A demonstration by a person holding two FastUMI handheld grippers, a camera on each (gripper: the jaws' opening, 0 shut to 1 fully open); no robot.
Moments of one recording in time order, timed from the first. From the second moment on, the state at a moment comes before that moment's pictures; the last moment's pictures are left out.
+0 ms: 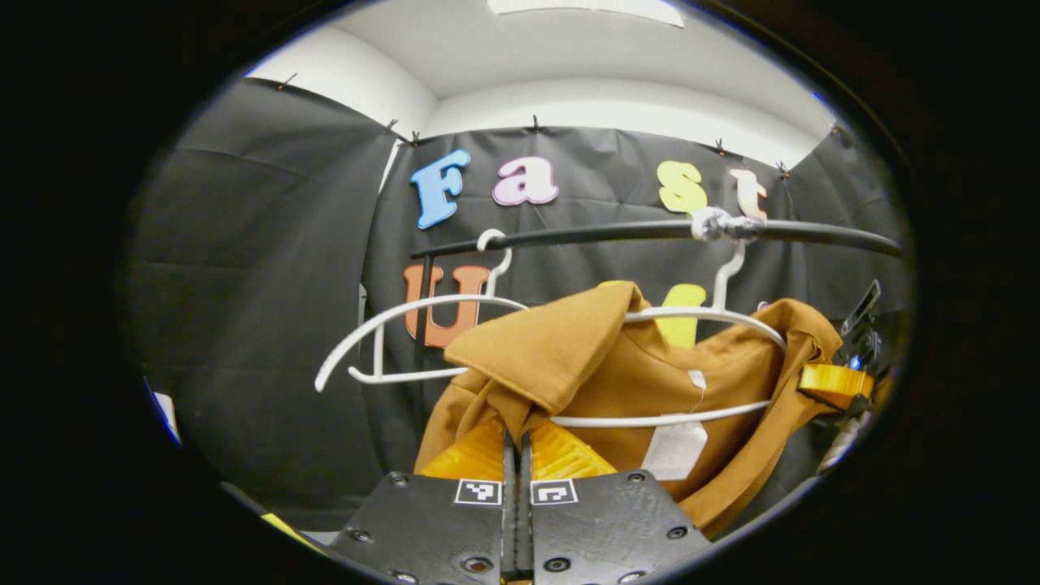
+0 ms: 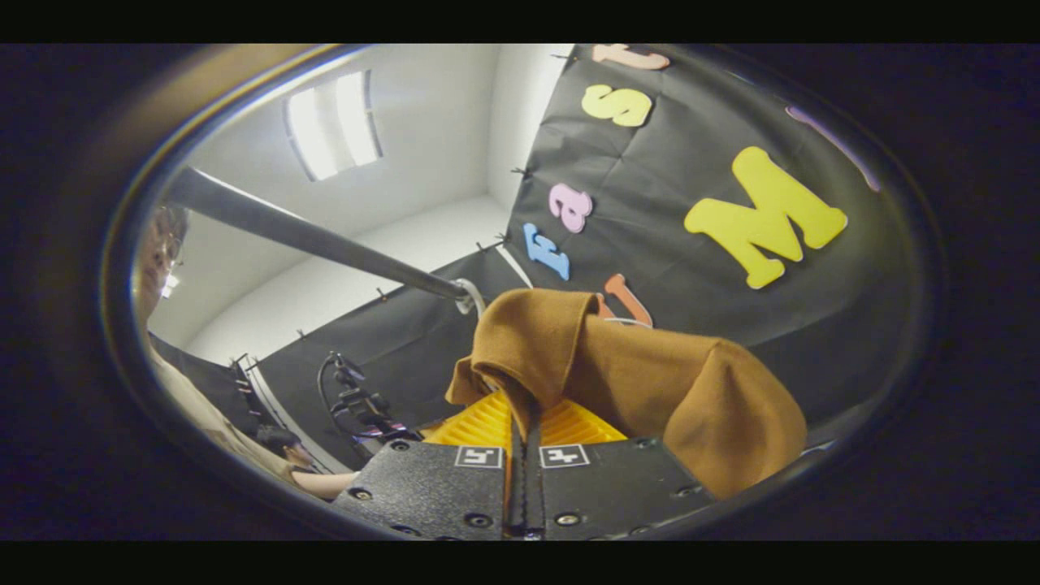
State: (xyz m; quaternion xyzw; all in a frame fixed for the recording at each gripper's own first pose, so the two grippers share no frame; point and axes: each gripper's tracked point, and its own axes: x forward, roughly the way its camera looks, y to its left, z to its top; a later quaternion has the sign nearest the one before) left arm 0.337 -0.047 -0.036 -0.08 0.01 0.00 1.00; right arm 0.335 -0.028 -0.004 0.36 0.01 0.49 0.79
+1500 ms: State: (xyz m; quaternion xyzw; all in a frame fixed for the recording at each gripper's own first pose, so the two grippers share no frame) left arm 0.385 -0.023 -0.058 -0.17 0.07 -0.03 0.98; right arm 0.449 -0.162 -0.011 0.40 -0.03 0.24 0.88
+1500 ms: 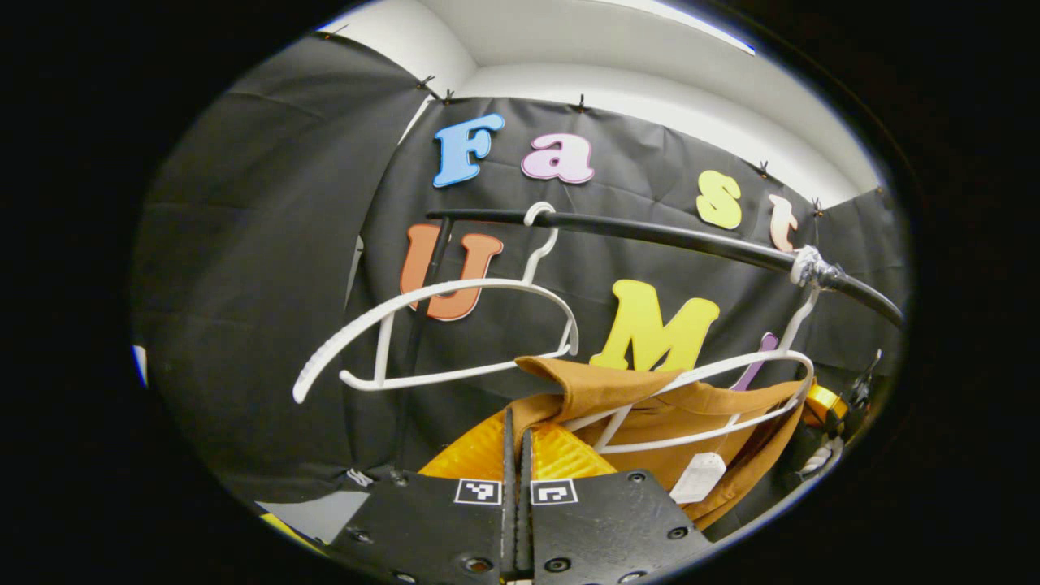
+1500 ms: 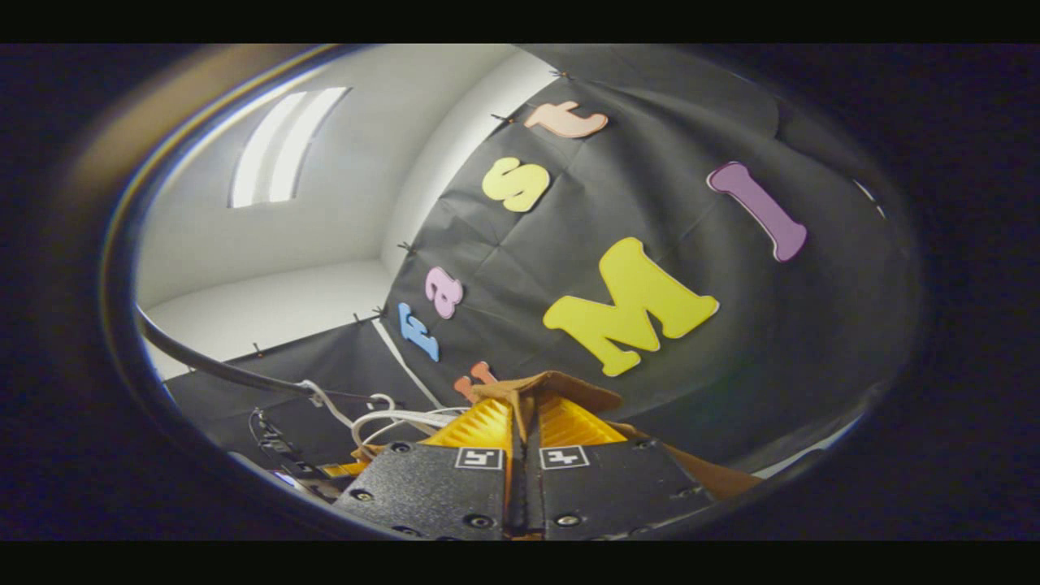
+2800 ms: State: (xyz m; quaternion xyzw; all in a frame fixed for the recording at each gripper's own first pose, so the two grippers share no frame) left arm 0.319 -0.023 -0.135 -0.16 0.15 -0.02 0.97; right arm 0.371 -0.073 -0.089 0.40 0.10 0.28 0.87
